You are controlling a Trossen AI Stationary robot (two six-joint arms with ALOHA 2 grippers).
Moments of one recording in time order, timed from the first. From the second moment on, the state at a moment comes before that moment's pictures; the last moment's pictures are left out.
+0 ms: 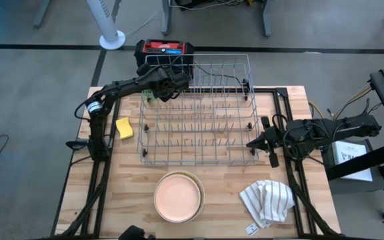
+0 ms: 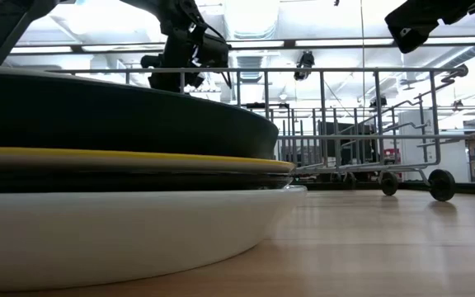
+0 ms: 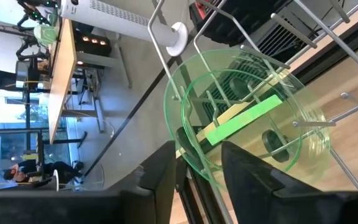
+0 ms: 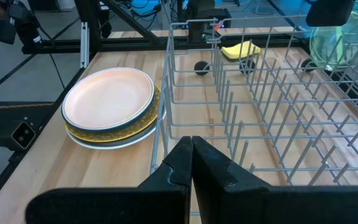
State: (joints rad) left arm 0.50 1.94 1.79 -1.43 -0.95 -0.38; right arm 0.21 0.59 0.61 -0.39 0.11 0.10
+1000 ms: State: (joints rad) left arm -0.14 1.78 2.23 -1.34 -0.70 -0.23; right arm 0.21 0.59 0.61 -0.33 0.11 0.06
